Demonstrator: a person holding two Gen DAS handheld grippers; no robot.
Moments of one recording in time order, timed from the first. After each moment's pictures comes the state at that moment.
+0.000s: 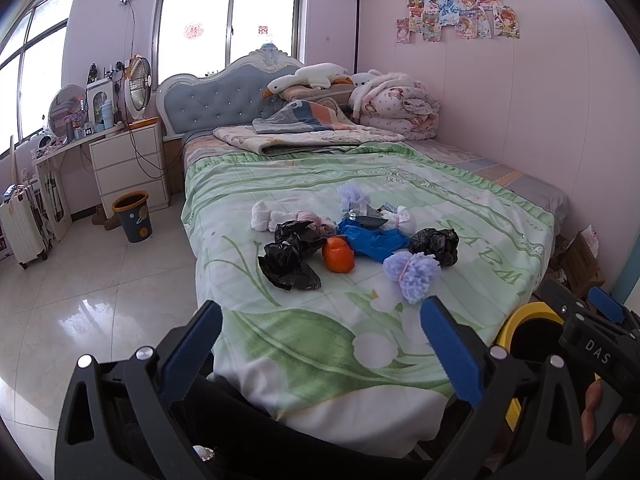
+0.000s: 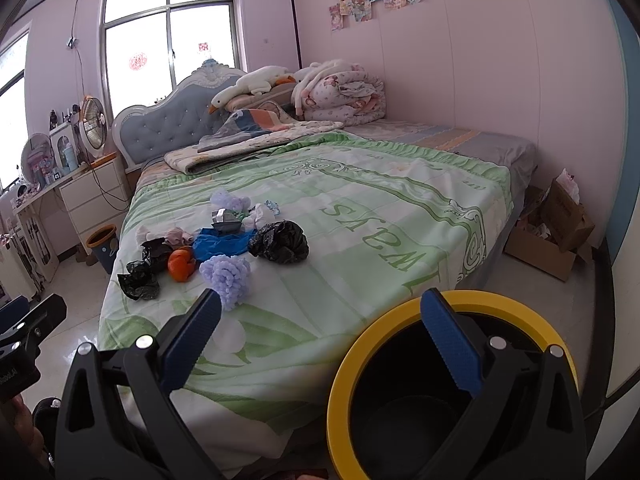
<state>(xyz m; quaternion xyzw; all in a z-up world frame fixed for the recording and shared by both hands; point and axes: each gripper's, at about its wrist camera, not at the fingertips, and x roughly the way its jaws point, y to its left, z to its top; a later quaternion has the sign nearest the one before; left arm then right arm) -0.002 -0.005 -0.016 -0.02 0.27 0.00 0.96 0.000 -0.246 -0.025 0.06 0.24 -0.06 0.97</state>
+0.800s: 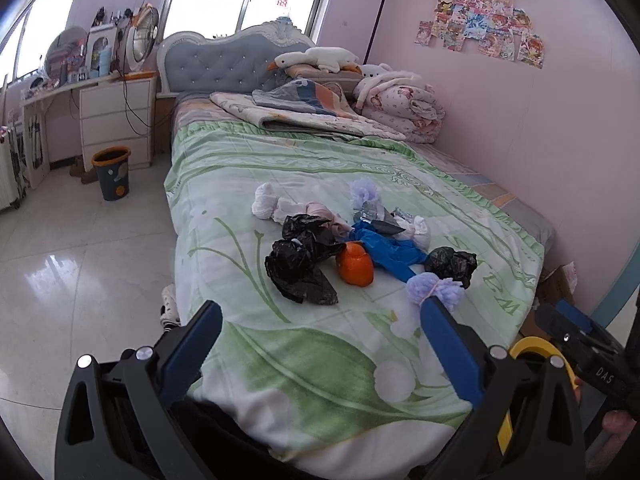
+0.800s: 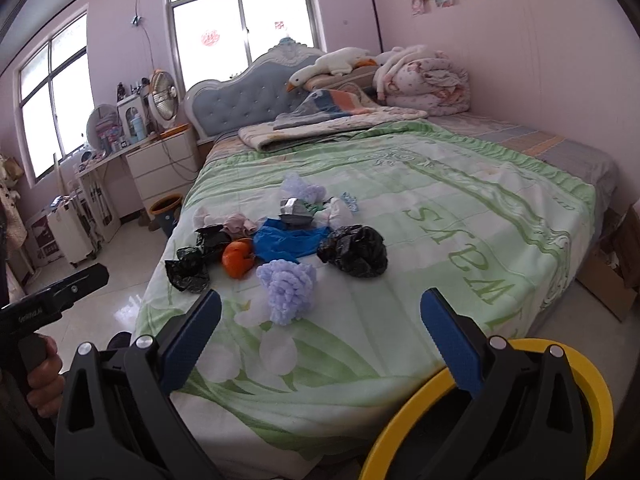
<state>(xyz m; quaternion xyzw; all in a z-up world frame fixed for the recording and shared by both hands) 0.065 0.059 -0.026 -0.11 0.31 -0.04 0.94 0.072 -0.237 -0.027 0.05 0.28 0.11 0.95</state>
